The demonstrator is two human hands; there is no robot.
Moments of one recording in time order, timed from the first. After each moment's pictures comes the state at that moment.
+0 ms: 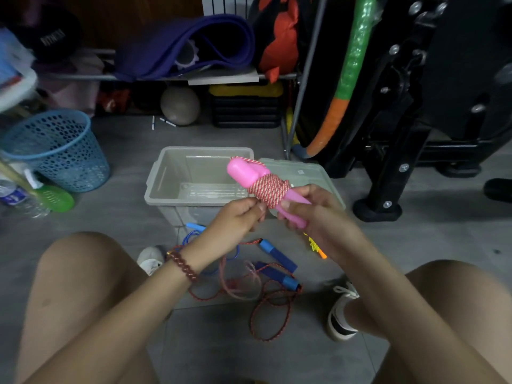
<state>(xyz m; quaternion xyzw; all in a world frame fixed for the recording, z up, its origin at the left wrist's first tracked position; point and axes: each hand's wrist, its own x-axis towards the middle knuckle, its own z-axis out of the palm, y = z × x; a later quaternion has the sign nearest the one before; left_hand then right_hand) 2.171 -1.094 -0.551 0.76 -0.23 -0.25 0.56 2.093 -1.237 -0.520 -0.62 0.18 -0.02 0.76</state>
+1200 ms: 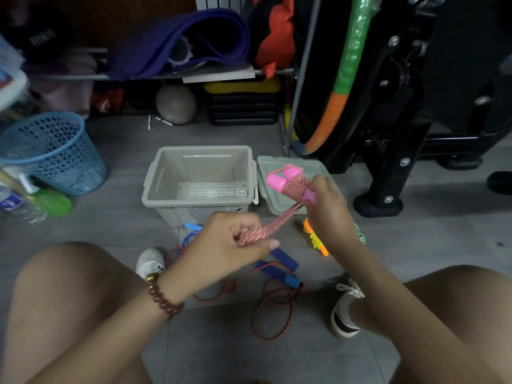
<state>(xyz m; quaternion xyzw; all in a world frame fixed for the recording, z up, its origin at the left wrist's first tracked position) 2.144 -1.064 -0.529 0.73 -0.37 -0.17 0.54 2.113 -1.275 -0.574 -0.94 0.18 -0.16 0.26</state>
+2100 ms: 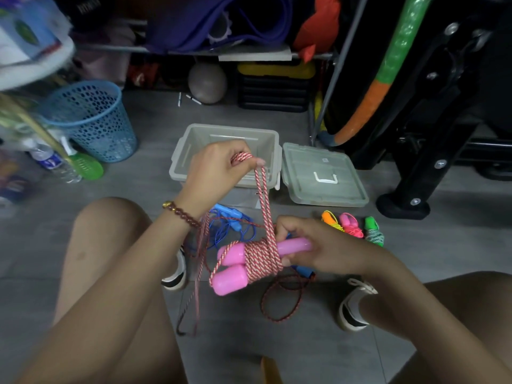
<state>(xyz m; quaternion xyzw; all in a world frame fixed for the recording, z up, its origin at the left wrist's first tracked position) 2.218 -1.047 -0.534 0.88 -0.27 0.10 0.37 2.080 -1.224 -0.551 -0.82 -0.16 0.18 0.52</state>
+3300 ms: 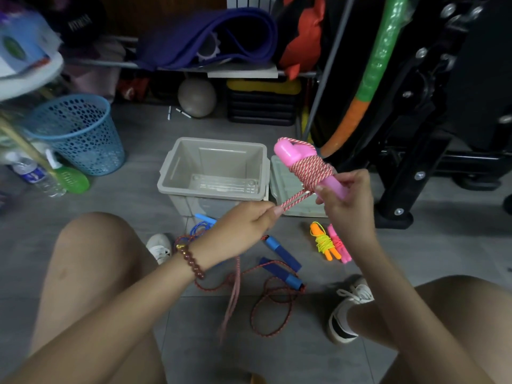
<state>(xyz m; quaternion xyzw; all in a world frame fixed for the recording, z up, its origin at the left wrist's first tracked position) 2.160 -1.079 -0.546 0.82 -0.33 -0.19 0.42 2.101 -1.254 -0.539 -0.79 0.20 -0.27 0.52</state>
